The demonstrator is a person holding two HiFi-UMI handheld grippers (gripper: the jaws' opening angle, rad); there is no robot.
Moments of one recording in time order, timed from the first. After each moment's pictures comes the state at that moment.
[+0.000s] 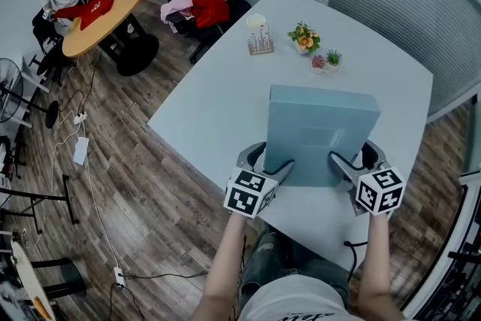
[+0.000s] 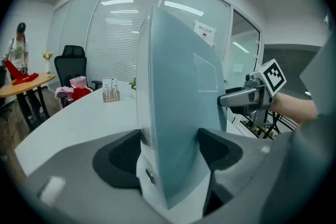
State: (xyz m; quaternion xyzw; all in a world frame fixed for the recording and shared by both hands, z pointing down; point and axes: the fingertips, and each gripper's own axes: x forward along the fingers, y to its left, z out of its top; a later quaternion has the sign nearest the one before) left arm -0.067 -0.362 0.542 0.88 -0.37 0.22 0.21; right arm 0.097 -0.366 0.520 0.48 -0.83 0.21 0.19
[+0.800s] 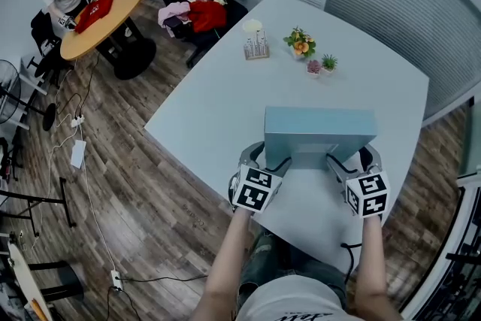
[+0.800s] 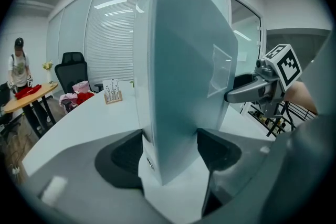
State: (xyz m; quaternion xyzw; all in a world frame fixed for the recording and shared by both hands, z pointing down) left arm -0.057 -0.383 0.559 0.87 -0.39 0.26 0.17; right arm 0.105 -0.372 0.526 0.51 -0.81 0.13 0.26
